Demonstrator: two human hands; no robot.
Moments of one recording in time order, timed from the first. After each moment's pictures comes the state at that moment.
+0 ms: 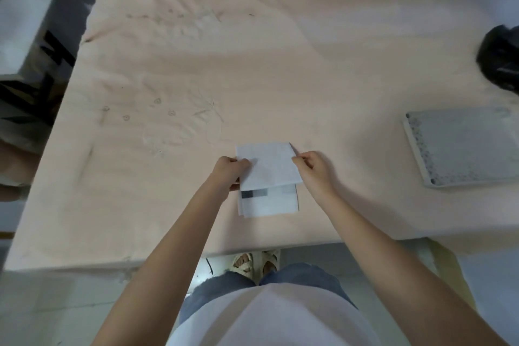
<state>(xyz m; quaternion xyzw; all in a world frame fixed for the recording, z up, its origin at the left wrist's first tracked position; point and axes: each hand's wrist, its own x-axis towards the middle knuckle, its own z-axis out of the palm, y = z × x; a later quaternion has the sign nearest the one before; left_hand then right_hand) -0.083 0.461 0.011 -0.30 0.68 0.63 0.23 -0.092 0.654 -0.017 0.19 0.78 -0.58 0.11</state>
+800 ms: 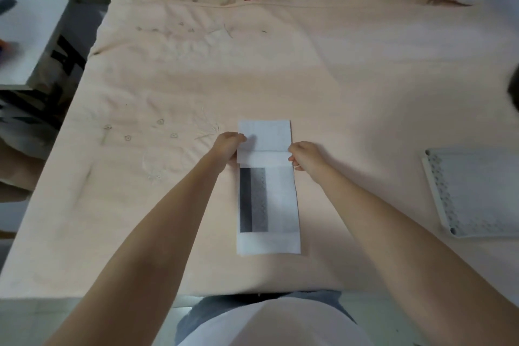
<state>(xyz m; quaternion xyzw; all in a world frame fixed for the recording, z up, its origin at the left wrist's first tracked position) -0.220 0.432 -0.003 -0.30 0.71 0.61 0.19 -0.234 0.633 -0.026 0.18 0.78 -0.53 0.26</state>
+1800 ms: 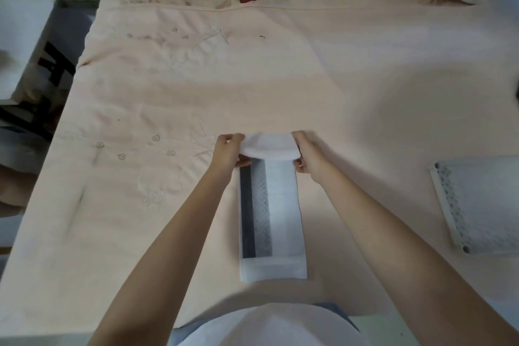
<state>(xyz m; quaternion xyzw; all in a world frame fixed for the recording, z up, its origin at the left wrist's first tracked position) -0.243 0.439 0.004 -0.34 0.62 0.70 0.09 -0.273 0.616 -0.001 0.26 0.71 -0.59 0.29</state>
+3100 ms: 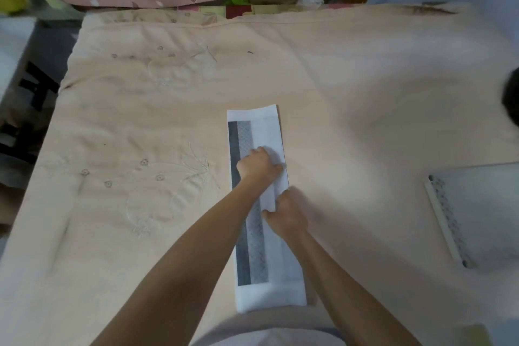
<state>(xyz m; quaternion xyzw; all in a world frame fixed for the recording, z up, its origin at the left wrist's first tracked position) -0.289 0.508 -0.019 -0.09 0.97 0.11 0.21 -0.193 0.585 -0.011 0.14 0.90 -0.30 0.29</state>
